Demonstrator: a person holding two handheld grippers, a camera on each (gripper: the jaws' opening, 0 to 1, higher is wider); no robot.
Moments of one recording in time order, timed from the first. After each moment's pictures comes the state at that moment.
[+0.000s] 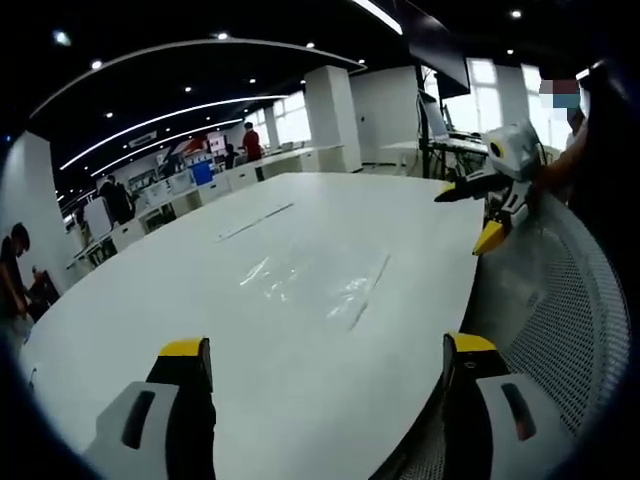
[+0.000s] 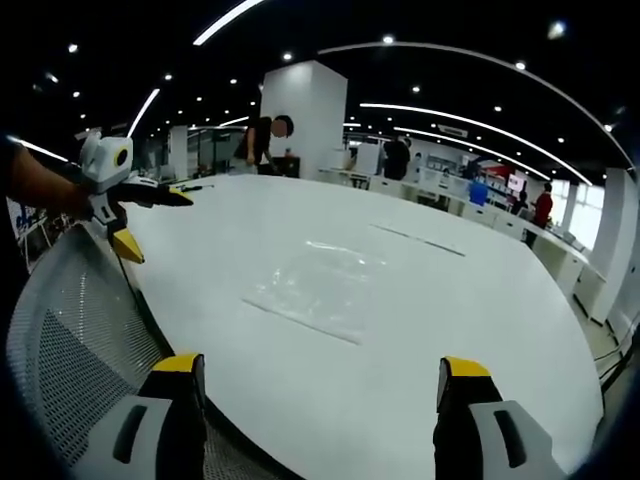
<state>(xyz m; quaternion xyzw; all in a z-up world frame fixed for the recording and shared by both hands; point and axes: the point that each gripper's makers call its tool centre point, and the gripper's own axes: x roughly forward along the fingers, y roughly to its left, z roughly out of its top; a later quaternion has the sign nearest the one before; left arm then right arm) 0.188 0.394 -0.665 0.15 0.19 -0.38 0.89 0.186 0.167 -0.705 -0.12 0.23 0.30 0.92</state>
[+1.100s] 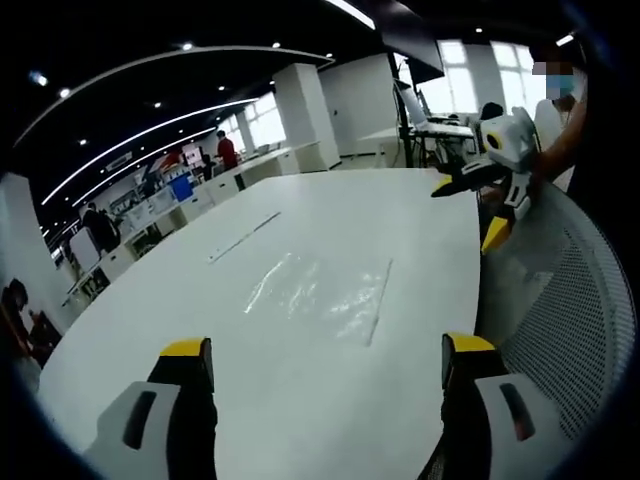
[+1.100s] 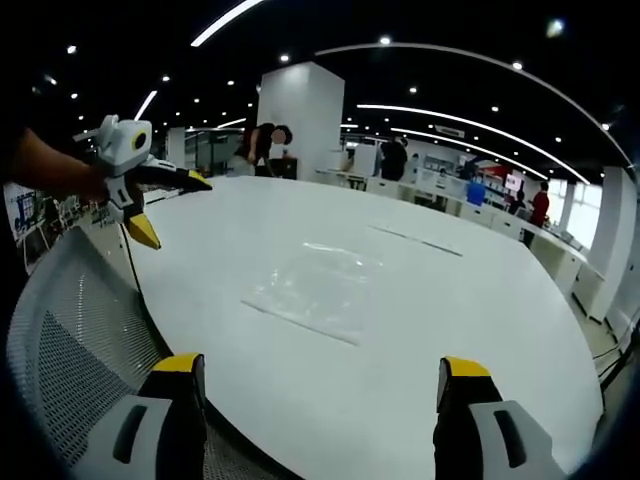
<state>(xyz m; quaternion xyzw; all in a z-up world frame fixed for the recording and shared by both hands) 0.219 0.382 -0.651 0.21 0.18 -0.42 0.87 0.185 0.167 -0.703 -0.11 0.23 0.30 0.92</state>
